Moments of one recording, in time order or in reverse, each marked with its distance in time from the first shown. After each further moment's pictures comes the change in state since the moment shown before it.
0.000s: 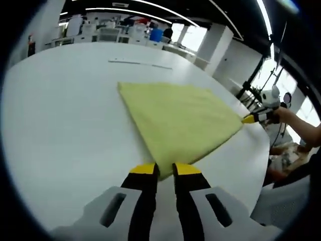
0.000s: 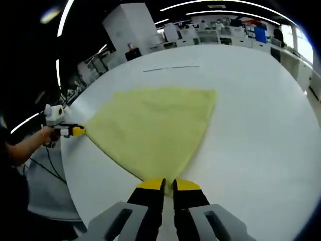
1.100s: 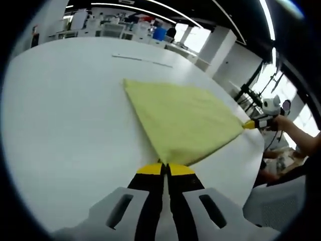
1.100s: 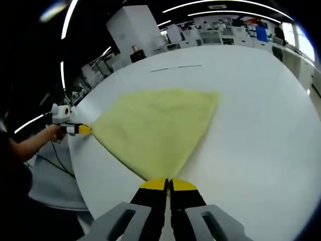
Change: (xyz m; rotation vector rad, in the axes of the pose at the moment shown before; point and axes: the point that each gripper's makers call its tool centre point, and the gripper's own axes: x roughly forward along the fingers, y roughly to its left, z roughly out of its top) left arm -0.020 -0.018 -0.020 -0.041 0.012 -0.018; right arm -0.025 0.013 -0.029 0.007 -0.022 0.043
